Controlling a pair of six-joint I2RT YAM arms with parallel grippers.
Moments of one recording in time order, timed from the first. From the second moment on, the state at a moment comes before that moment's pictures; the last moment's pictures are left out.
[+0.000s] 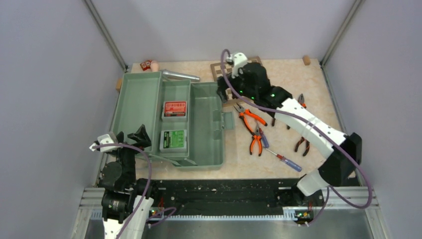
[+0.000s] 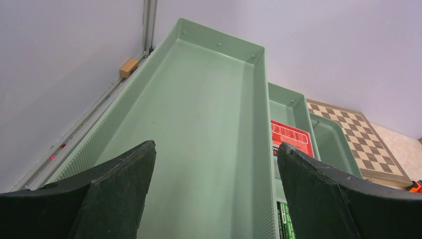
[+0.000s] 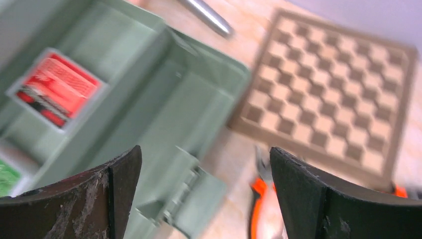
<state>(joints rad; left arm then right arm) -0.14 0.01 0.57 -0.44 -0.34 -0.28 0.72 1.56 1.51 -0.32 0.01 0.03</state>
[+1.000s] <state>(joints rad) -0.14 0.01 0.57 -0.44 -0.35 -0.28 0.43 1.27 0.80 -0.63 0.22 0.48</state>
